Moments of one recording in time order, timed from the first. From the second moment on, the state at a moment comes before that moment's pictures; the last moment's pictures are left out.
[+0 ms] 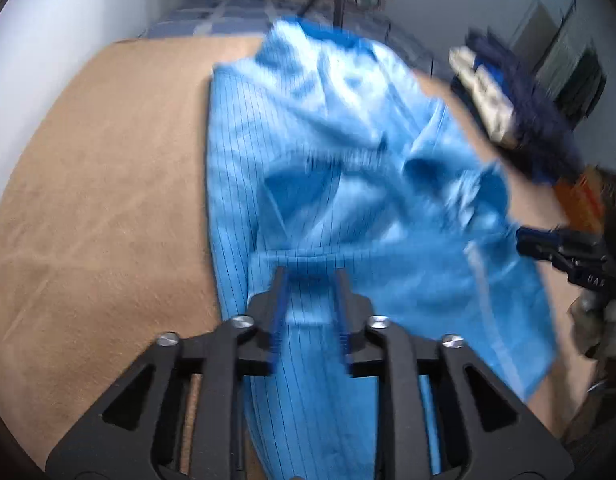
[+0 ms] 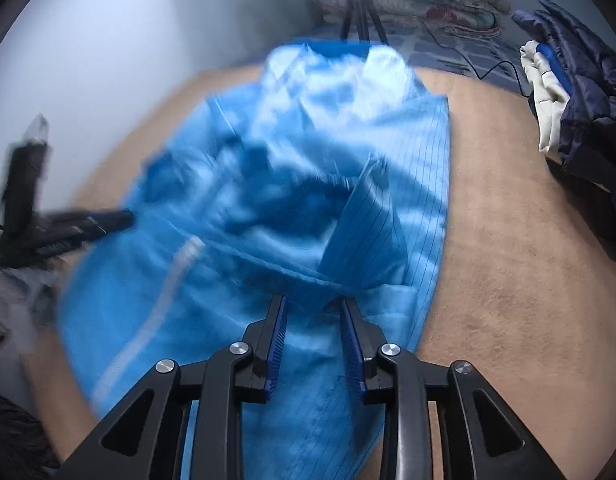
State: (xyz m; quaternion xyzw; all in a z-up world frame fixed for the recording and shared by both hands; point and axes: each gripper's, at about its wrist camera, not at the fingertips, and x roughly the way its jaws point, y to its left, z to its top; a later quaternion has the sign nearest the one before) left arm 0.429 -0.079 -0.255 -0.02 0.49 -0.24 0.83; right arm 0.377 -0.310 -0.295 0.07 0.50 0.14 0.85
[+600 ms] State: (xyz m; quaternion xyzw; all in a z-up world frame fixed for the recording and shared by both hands) left arm 0.620 -0.092 -0.196 -0.13 0.46 -0.27 0.83; right arm 0.527 -0.388 -0.227 0.16 0.42 0.14 0.88
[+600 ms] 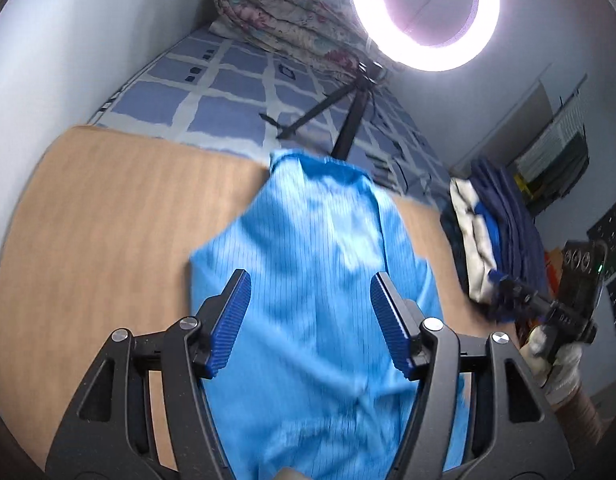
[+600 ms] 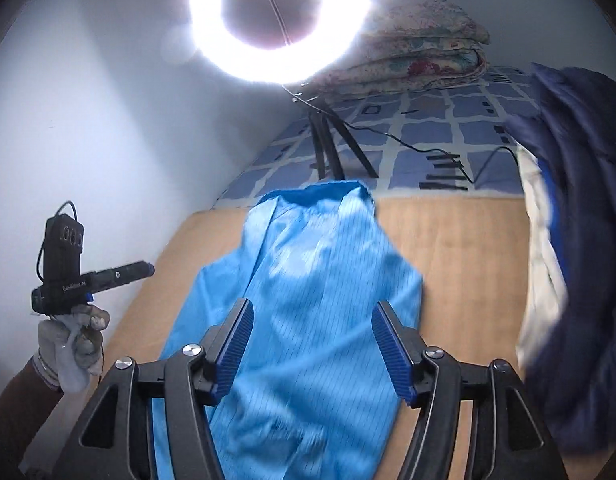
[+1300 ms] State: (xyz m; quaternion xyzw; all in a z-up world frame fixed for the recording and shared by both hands) left arm 0.764 -0.158 -0.274 -0.11 0.52 -0.24 0.81; right arm 0.682 -0.402 -0.314 0.16 0.47 0.10 0.86
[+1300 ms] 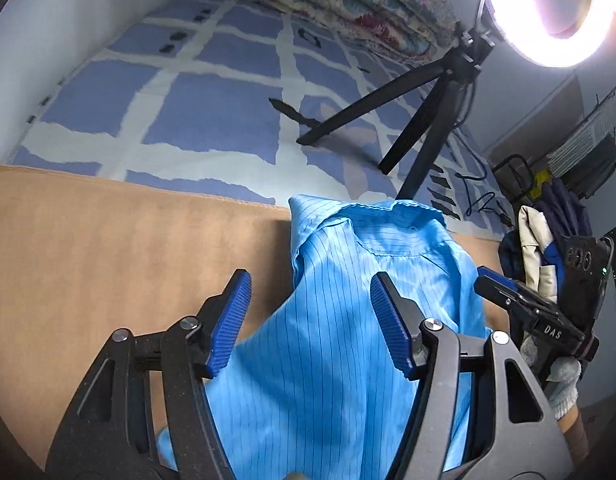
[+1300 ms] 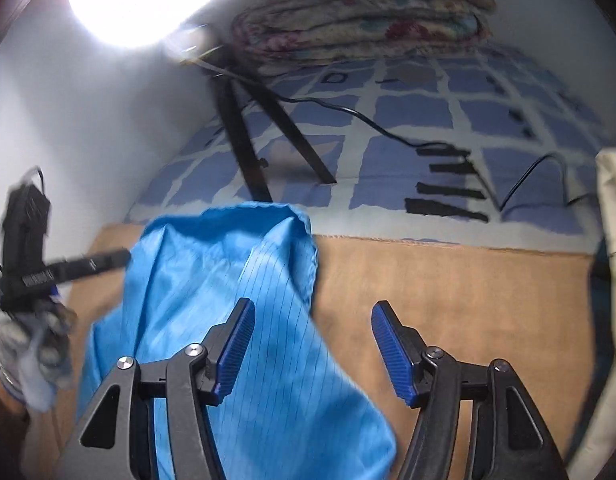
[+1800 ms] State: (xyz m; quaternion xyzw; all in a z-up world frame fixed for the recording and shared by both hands) left arm 0.733 -0.175 -0.241 -0.06 0.45 -0.27 0.85; right arm 0.681 -0.382 -0.308 0.19 0.45 0.14 0.86
